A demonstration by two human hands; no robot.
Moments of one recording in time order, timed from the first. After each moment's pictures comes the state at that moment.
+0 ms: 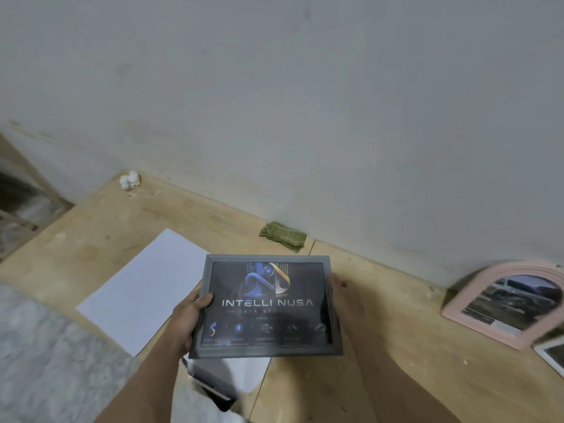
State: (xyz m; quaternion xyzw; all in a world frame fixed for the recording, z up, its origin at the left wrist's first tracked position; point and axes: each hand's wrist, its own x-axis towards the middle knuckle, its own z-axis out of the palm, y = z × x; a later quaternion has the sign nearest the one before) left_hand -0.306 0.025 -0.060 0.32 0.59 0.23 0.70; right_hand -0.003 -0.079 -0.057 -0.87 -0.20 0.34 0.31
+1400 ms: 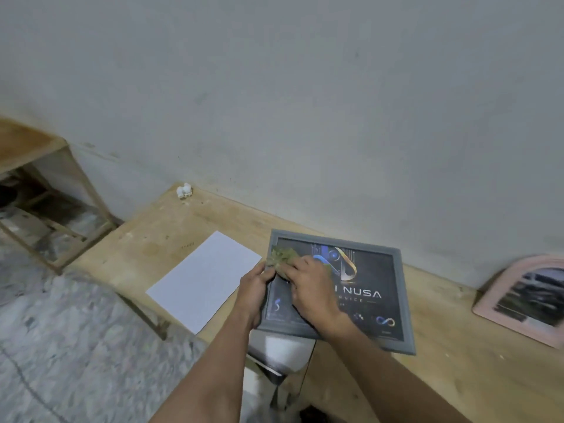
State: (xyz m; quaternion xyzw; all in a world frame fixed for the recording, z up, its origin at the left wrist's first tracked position) left_hand -0.311 -0.018 0.013 0.40 0.50 0.32 0.70; right_hand -0.176 -0.061 0.019 -0.67 -0.71 -0.02 0.20
